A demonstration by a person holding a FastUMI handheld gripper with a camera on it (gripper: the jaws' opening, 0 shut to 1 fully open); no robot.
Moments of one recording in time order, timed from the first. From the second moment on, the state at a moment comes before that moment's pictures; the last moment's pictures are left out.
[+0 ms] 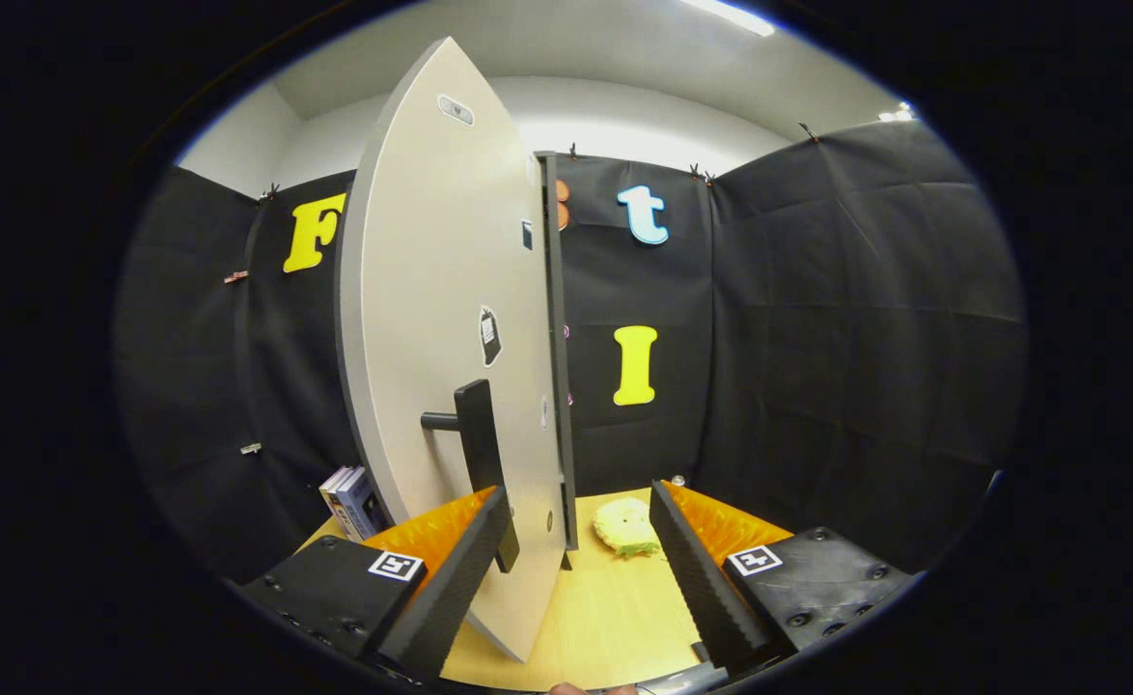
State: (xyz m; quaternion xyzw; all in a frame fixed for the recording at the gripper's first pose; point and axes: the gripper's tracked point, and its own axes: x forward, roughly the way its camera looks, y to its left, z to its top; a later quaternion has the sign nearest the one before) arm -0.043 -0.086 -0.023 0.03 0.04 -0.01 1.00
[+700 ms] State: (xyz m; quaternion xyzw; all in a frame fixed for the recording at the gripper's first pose) arm 0.015 0.043 -0.027 0.04 0.05 0.04 1.00
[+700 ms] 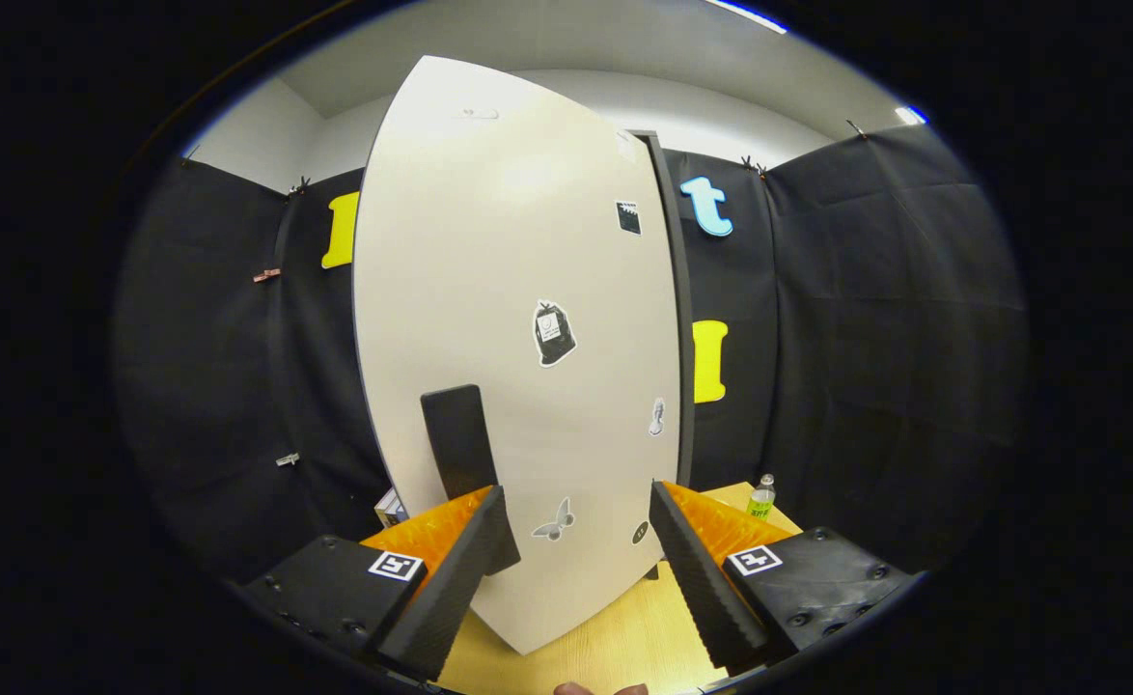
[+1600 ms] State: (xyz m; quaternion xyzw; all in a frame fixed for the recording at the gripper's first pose) arm 0.033 0.050 -0.025 0.03 0.04 0.03 1.00
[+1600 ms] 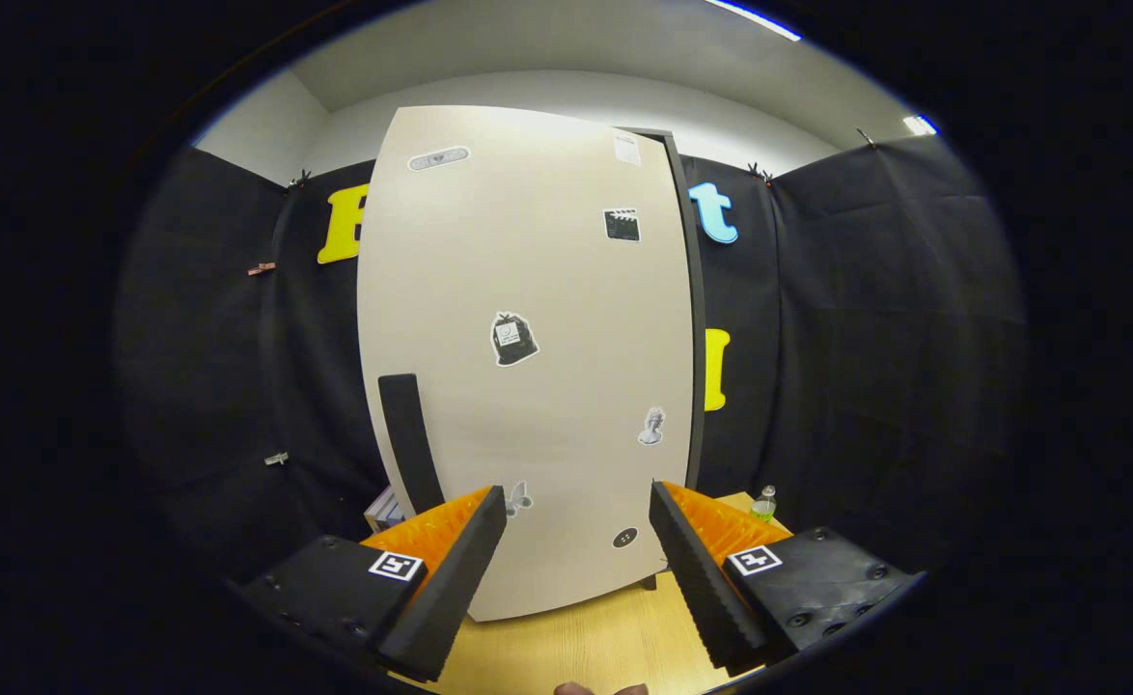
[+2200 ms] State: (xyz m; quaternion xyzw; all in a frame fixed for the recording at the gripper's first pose) arm 0.031 0.048 -0.023 0.03 0.03 0.03 1.00
